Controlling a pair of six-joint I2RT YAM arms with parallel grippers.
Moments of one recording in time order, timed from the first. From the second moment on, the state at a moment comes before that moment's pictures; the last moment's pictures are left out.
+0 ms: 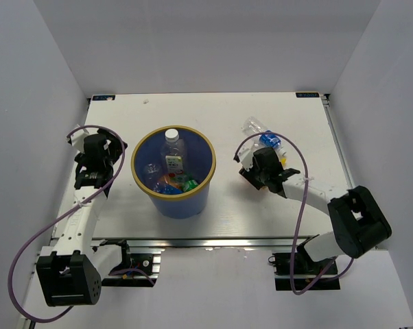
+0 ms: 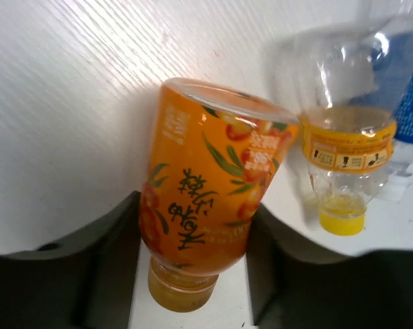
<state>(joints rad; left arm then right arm) 0.04 1.03 0.79 -0.23 -0.33 -0.71 0.56 1.44 0.69 -0.08 0.11 -0.51</state>
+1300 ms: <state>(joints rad) 0.04 0.98 0.79 -0.25 -0.33 -0.72 0.78 1.19 1.30 -0.13 -0.43 -0.10</state>
